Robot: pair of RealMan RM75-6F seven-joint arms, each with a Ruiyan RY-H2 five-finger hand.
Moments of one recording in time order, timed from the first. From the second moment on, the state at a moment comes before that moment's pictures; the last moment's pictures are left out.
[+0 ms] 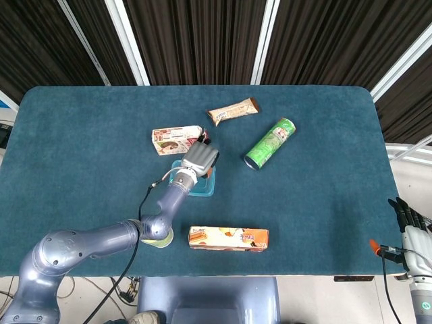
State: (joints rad) left arm -1.35 -1.81 -0.23 -0.99 0.45 0.66 0.67; right arm 0.04 -1.05 0.11 -1.74 -1.29 1.36 0.16
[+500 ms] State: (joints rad) left arm -1.36 -1.84 -0.24 -0.95 0.48 0.65 0.65; right arm 0.04 -1.05 0.11 -1.75 -1.28 1.36 0.16
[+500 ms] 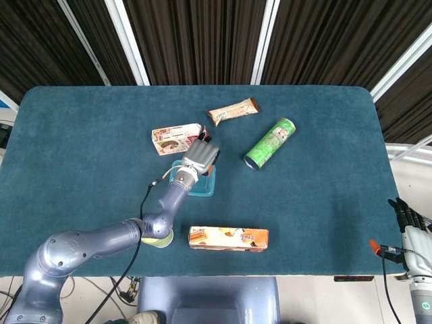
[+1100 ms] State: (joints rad) left arm -1.37 -1.86 -0.22 -0.92 0.46 0.65 0.69; right arm 0.04 -1.05 0.11 -1.75 -1.28 1.35 0.16
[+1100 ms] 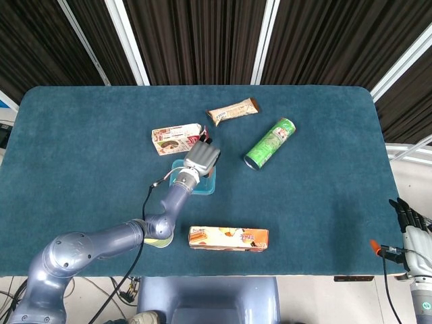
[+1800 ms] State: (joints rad) left arm -1.37 -1.90 -0.22 -0.86 0.47 0.63 0.70; right arm 0.04 -1.05 0.11 -1.75 -1.28 1.35 0.17
